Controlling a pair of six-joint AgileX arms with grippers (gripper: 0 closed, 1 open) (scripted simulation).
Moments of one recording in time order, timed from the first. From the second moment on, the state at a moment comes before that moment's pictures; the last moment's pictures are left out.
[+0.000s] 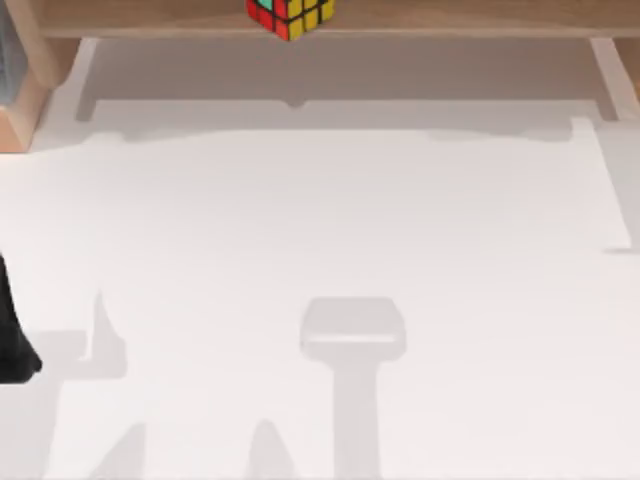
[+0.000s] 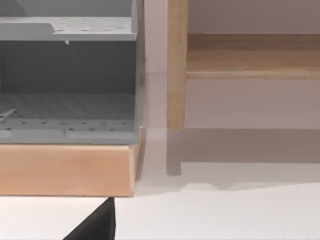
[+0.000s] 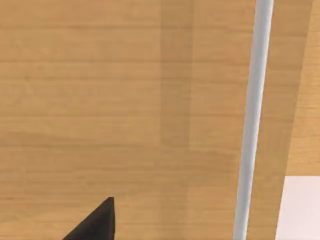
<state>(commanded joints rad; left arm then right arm) 0.00 0.00 0.00 0.00 0.00 0.00 -0.74 2.03 0.43 1.61 -0.71 -1.55</state>
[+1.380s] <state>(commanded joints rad) 0.00 0.00 0.00 0.00 0.00 0.00 -0.69 2.06 0.51 1.56 -0.66 -1.55</state>
